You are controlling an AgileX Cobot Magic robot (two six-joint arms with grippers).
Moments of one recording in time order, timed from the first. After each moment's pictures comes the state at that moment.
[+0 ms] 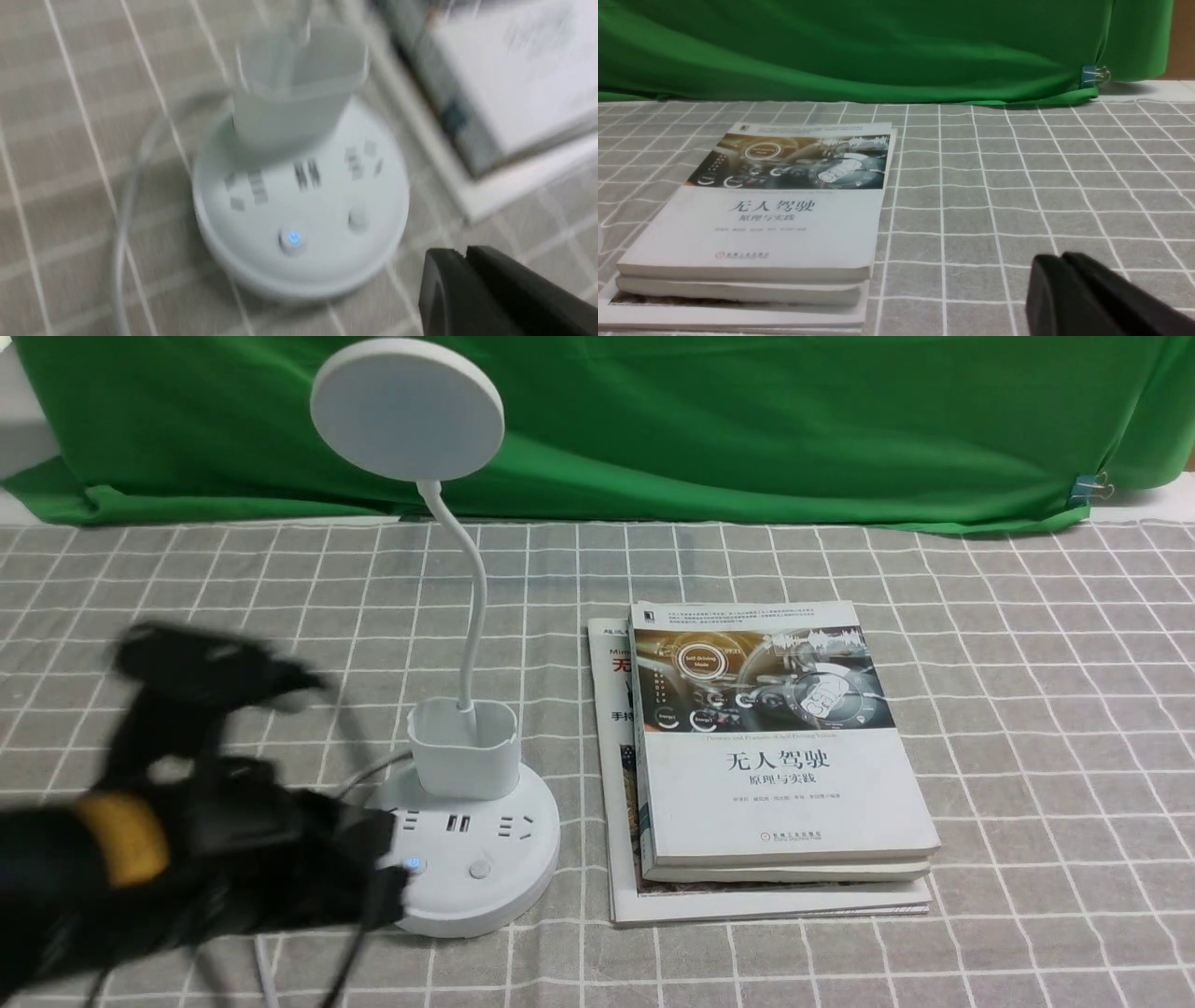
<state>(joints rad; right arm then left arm) 0.12 -0.01 0.01 0.04 0.21 -0.02 -0.50 0.94 -0.52 -0.16 0.28 -0.01</state>
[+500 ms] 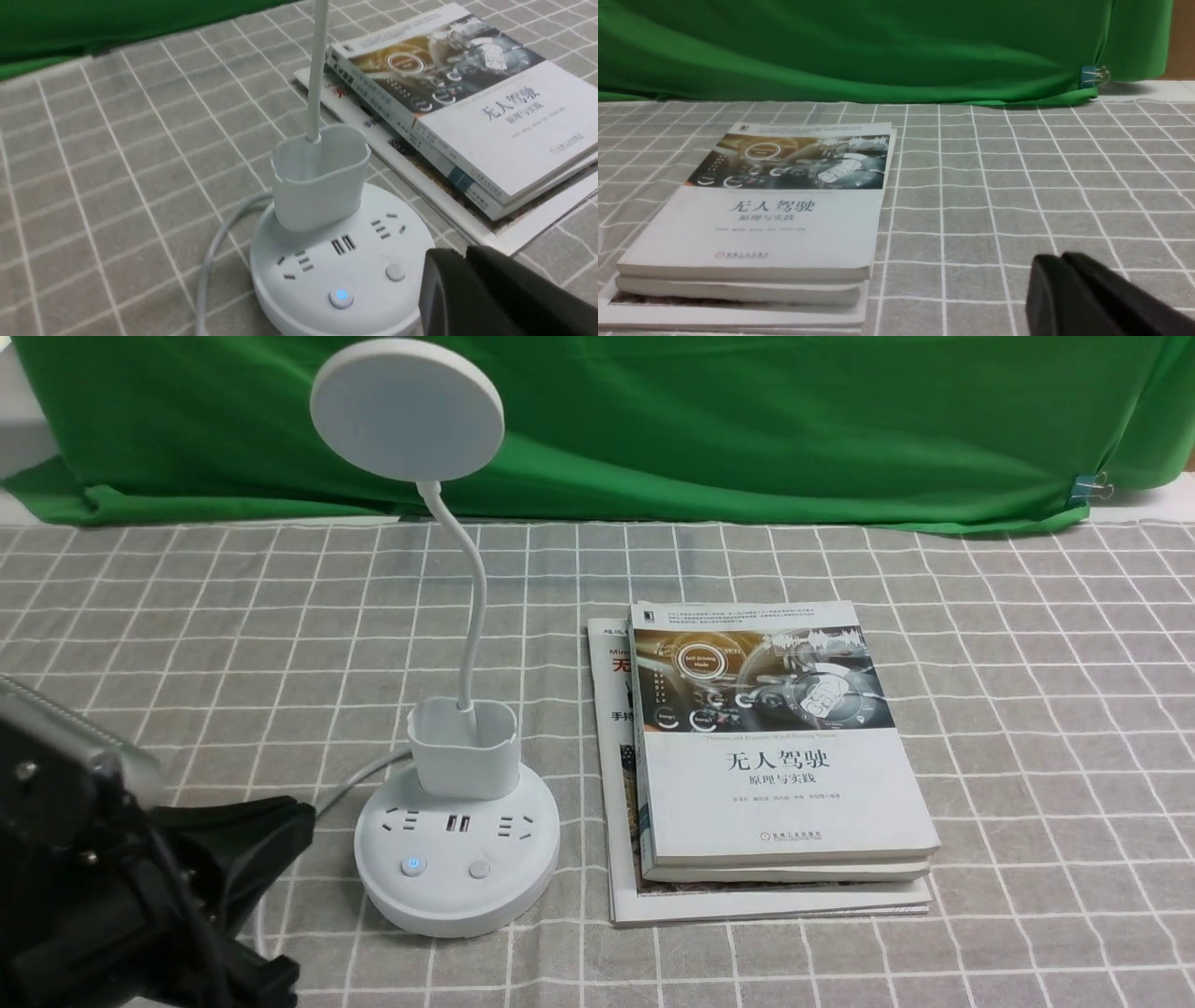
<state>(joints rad) 0.12 -0.01 0.01 0.04 0.21 -0.02 -0.50 0.68 -0.36 0.04 0.16 0.03</state>
